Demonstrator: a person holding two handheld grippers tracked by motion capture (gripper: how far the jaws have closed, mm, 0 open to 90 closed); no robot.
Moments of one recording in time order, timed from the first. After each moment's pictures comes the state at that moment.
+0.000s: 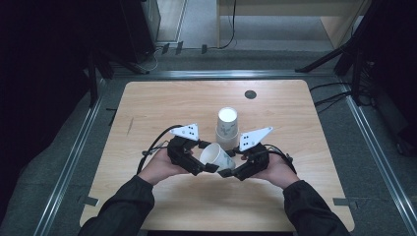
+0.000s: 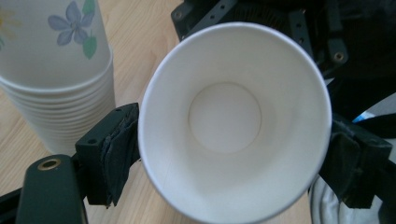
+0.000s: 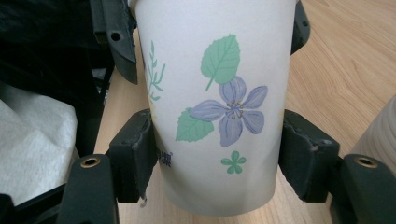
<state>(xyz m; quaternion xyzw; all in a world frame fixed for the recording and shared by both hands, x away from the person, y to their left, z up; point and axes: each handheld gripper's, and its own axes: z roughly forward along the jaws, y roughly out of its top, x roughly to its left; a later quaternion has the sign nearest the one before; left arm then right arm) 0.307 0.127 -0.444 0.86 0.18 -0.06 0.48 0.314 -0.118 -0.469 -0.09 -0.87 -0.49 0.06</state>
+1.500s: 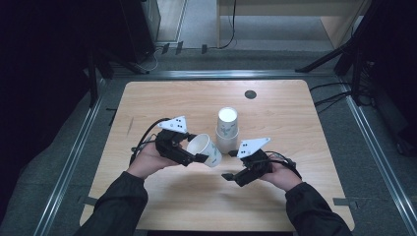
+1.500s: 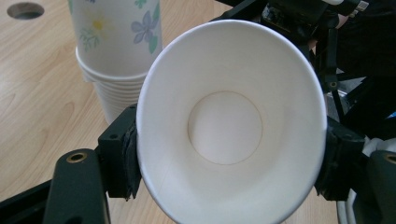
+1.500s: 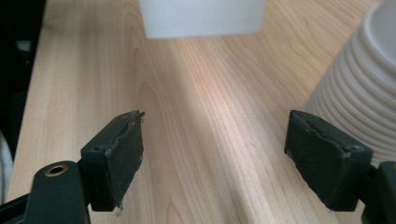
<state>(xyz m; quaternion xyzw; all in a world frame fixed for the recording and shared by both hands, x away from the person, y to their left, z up) 0.316 0.158 -0.427 0.87 0.21 0.00 0.45 0.303 -0.121 -0.490 -0.14 -0.89 -0.43 -0.04</state>
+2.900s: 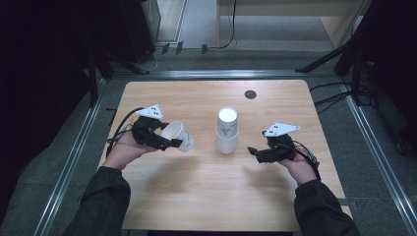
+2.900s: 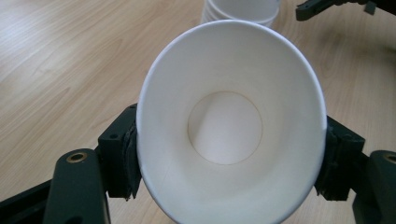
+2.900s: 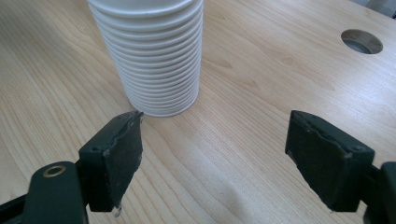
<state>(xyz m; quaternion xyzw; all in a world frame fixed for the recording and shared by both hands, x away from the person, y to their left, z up) 0.347 0.231 -0.430 0.87 0.29 0.05 0.40 0.343 -0.188 -0.490 -0.31 -0.85 -0.40 -0.16</state>
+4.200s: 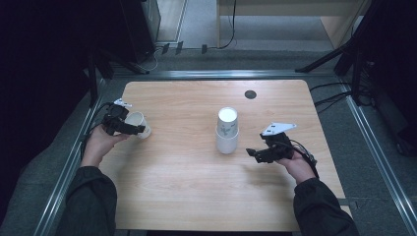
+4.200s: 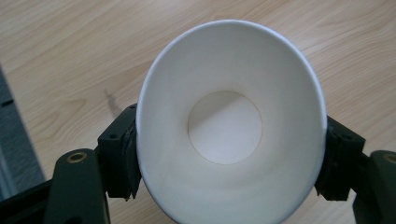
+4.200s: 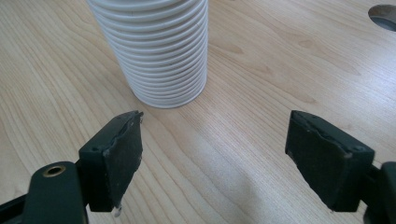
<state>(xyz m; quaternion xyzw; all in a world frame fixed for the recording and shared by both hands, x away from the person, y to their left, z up) 0.392 0.327 -0.471 0.82 0.50 0.16 0.22 0.351 -0.185 -0.499 -0.32 -0.85 -0.39 -0.13</state>
